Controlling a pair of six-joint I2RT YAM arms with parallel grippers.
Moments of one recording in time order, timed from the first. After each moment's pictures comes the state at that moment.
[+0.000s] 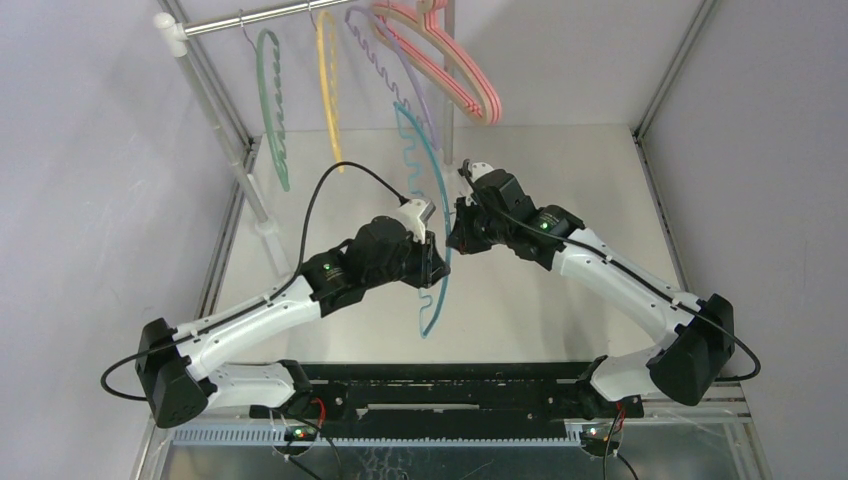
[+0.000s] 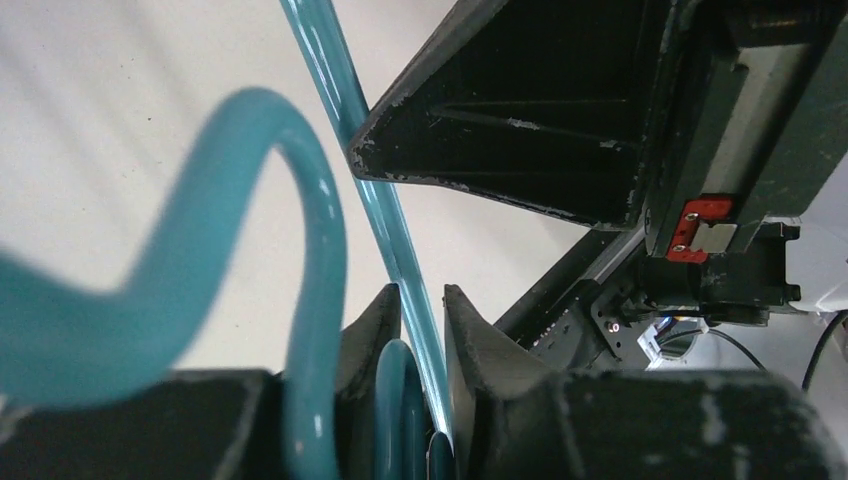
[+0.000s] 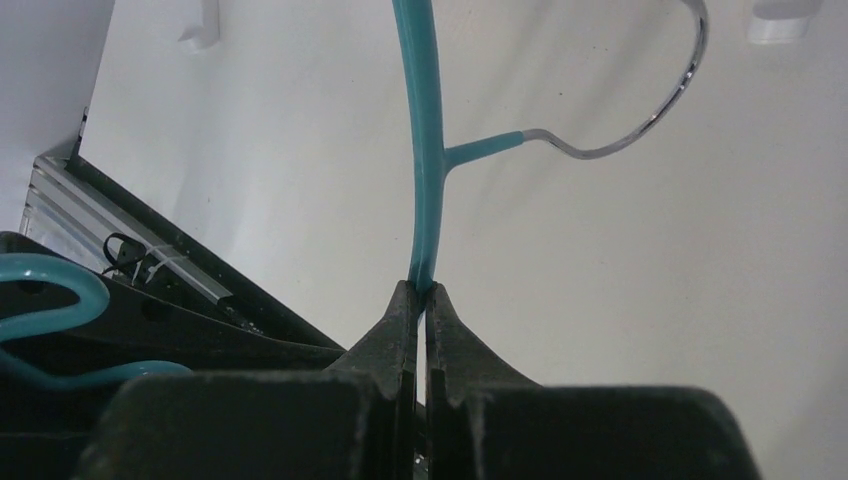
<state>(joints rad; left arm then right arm) -0.93 1.19 0.99 -0.32 -0.01 -0.51 0.76 1.37 1.28 -0.63 -0.05 0.47</state>
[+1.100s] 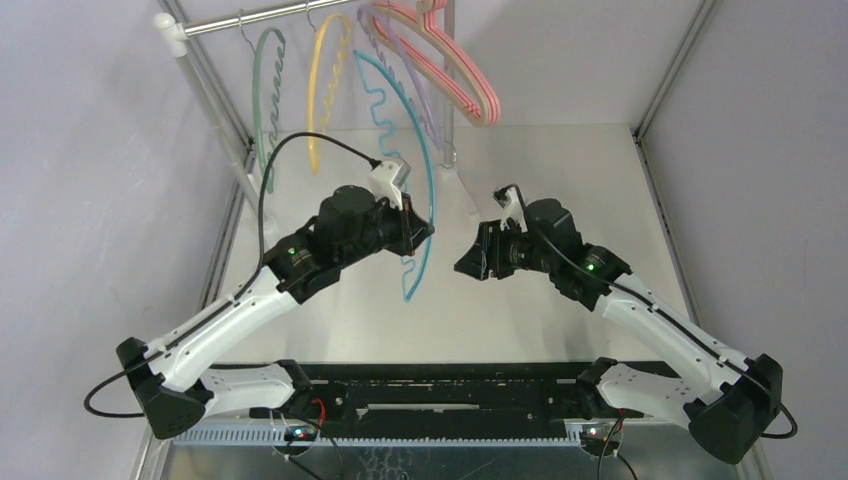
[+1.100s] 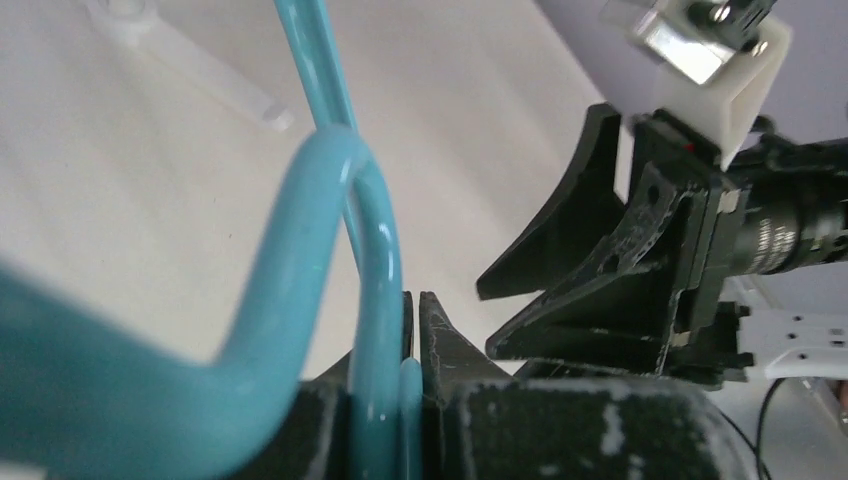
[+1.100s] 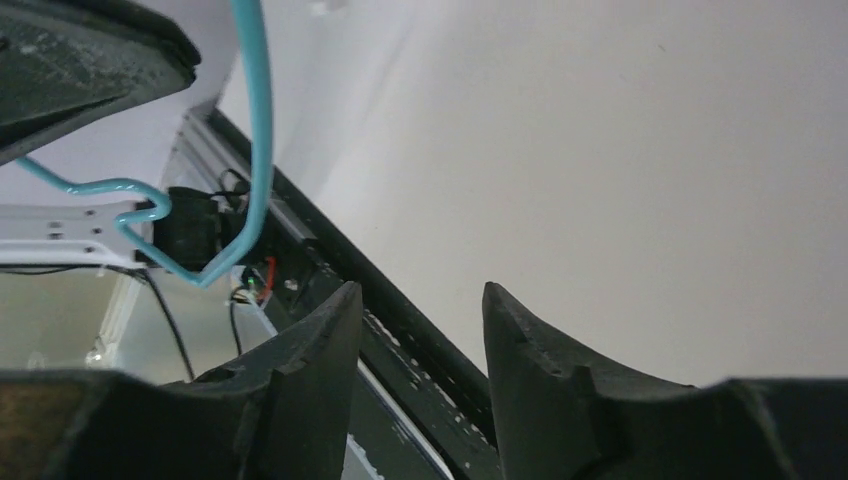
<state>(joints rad) -0.85 1.14 1.17 -0.41 -0.04 -0.43 0.67 1.06 0.94 -0.46 -0.30 0.52</state>
